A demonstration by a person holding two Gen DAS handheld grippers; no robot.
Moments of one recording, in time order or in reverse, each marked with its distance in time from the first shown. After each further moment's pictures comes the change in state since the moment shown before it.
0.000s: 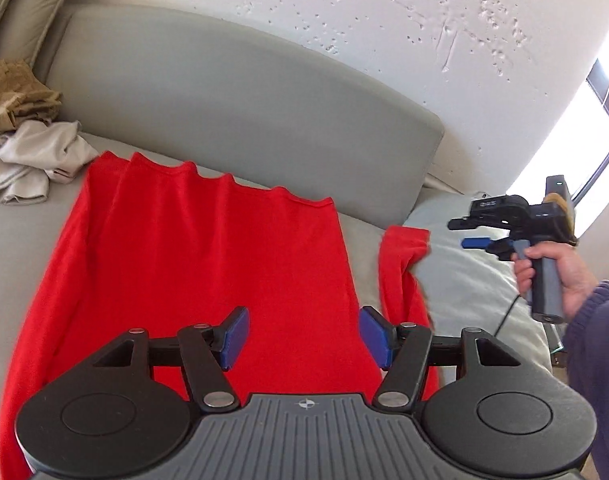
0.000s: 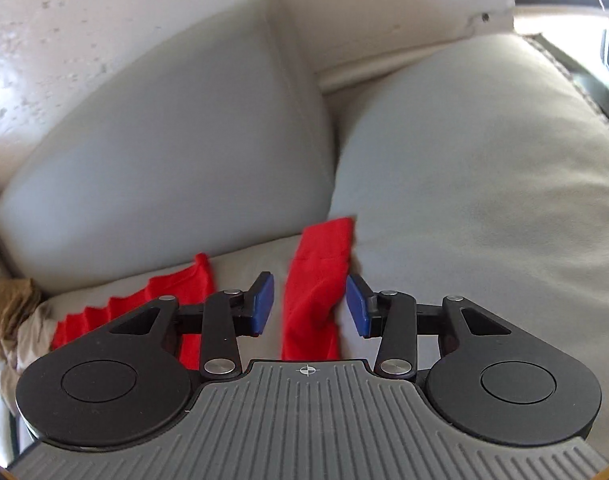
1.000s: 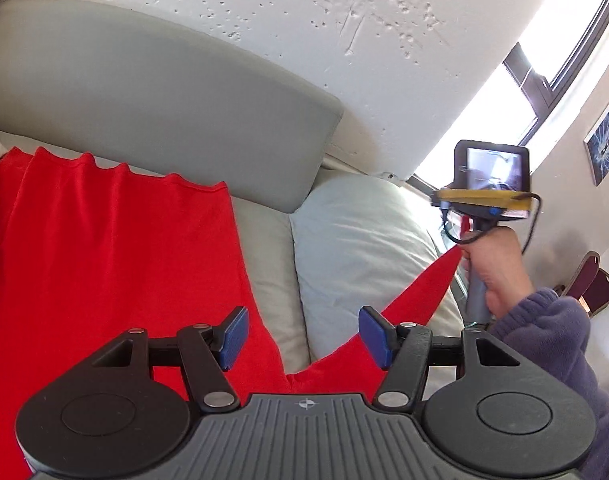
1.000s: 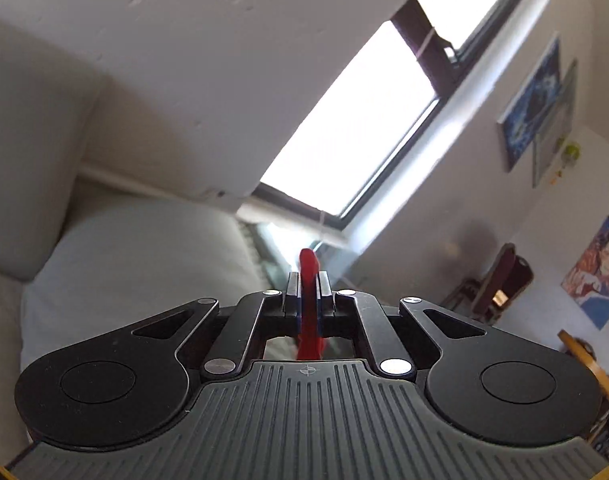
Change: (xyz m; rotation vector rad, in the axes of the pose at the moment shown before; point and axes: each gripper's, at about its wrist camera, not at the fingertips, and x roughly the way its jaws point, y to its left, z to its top) left arm -0.020 -0.046 -0.014 0.061 0.029 -0.198; right arm -0.050 0.068 -0.038 -0.466 -0.428 -1.027
